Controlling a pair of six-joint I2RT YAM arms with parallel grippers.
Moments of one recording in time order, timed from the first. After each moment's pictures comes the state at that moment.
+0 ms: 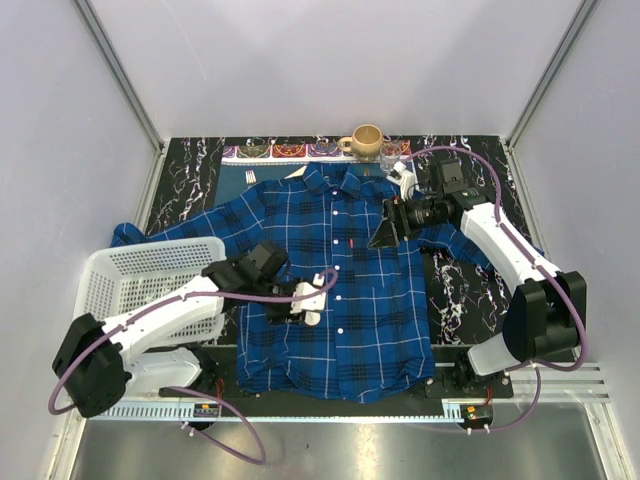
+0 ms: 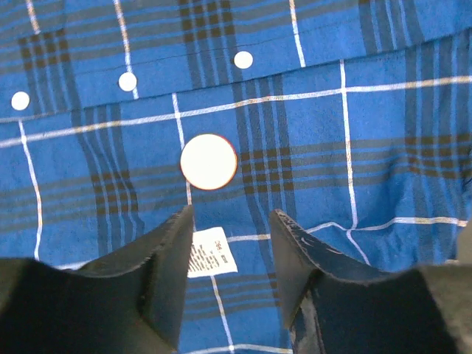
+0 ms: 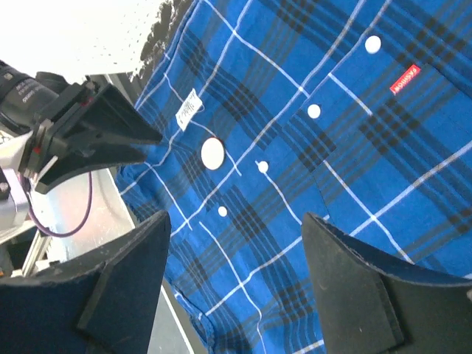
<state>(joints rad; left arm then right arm) -0.76 1.12 0.74 -0.63 0.55 0.74 0.26 1.49 1.22 -0.69 -0.87 -0.06</state>
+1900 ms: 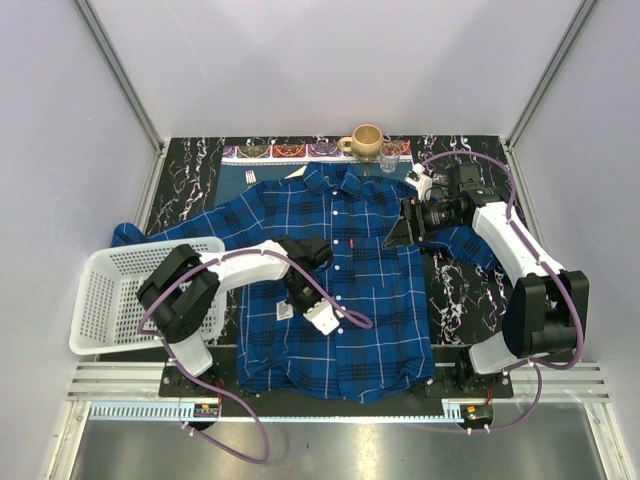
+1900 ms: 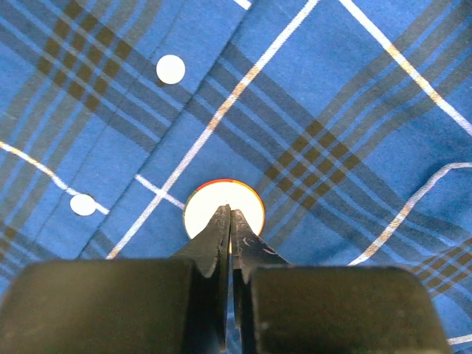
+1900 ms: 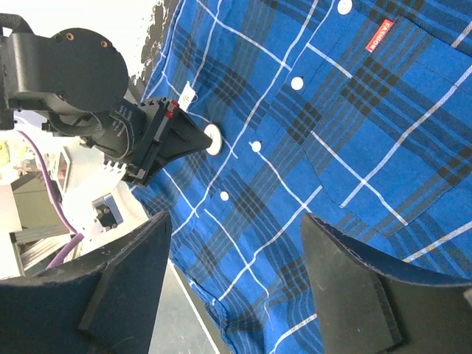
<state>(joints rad) -0.84 1.71 1.04 -0.87 0.55 1.60 0.12 1.50 1.19 -0.80 -0.92 -0.10</state>
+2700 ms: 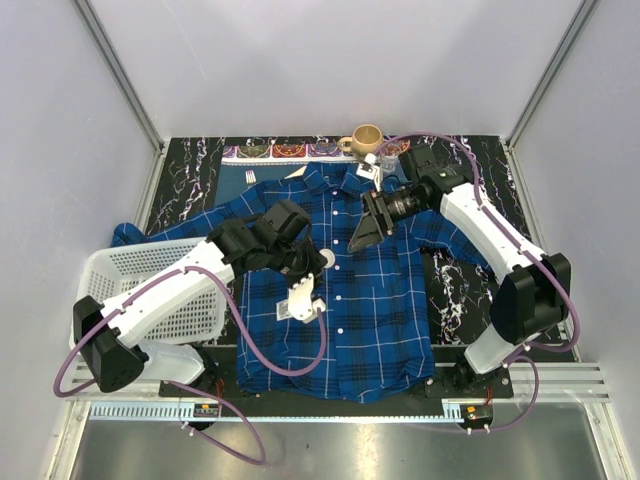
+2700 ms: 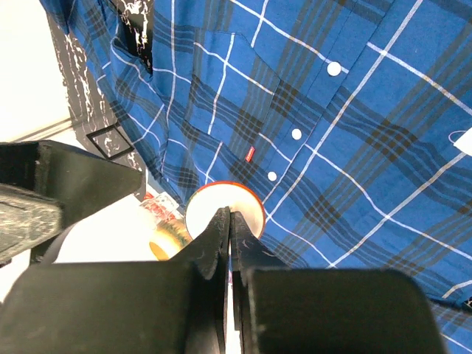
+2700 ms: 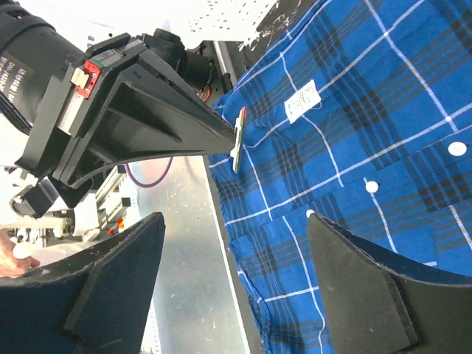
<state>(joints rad) -0.86 1.31 1.25 -0.93 0.40 1.86 0.38 1.62 1.47 -0.94 -1.09 -0.12</state>
